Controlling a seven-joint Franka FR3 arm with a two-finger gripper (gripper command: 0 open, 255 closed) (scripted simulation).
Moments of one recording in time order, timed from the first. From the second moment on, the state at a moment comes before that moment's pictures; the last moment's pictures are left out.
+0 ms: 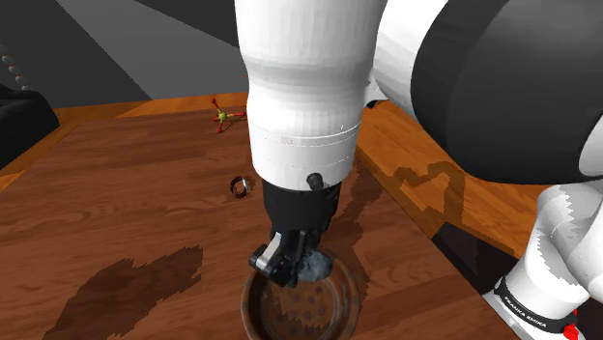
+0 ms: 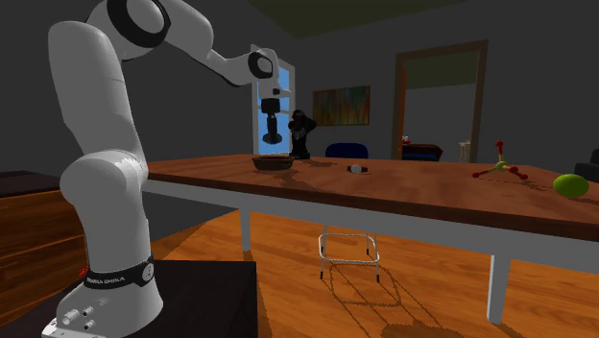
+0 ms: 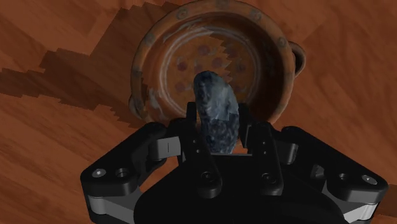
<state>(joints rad) 0.45 -0.10 0.56 -1.84 0.01 1.78 0.77</state>
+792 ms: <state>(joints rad) 0.45 -0.10 0.57 -1.95 0.01 1.90 0.78</state>
